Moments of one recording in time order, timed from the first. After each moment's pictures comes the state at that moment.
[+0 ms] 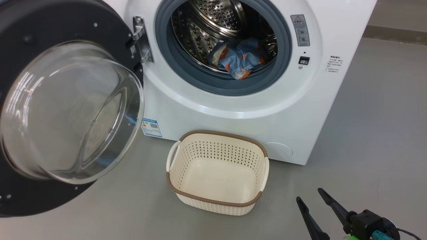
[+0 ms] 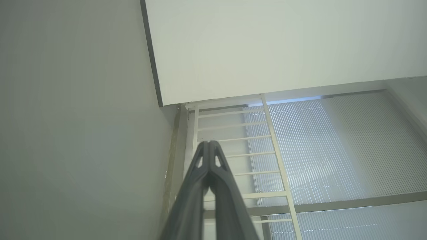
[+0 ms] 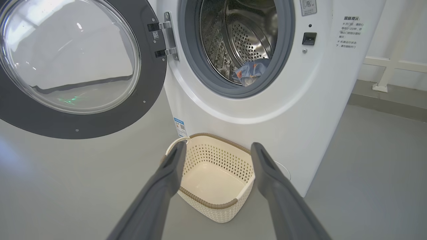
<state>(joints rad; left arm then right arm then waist) -0.80 0.55 0.82 0.77 -1.16 0.17 0.10 0.04 -0.21 0.21 0.18 0.26 0.13 -0.26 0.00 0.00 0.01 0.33</state>
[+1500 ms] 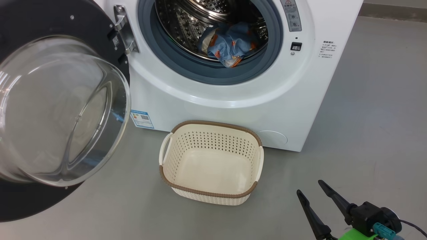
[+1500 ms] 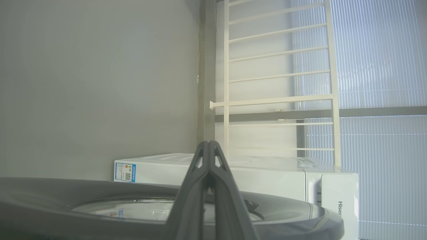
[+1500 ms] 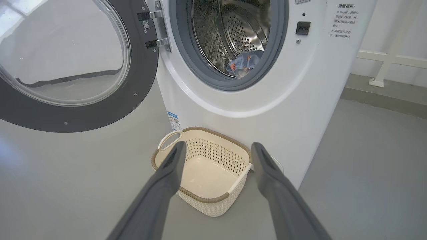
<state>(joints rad) -0.84 0.51 0.65 0.95 -1.19 0.13 0.43 -0.01 -0.25 0.24 0.18 0.26 0.13 -0.26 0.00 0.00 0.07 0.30</state>
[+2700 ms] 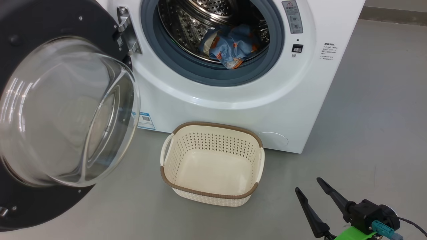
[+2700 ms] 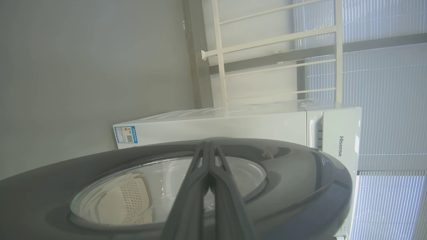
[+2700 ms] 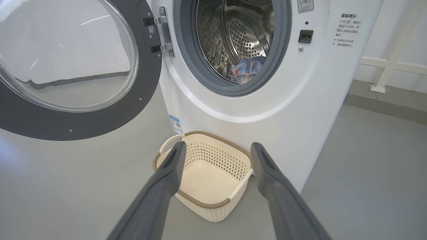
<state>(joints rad) -0.75 0.49 0.60 0.82 -1.22 0.08 0.73 -0.02 -0.26 0.24 0.19 0.26 0.13 -0.26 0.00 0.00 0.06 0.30</state>
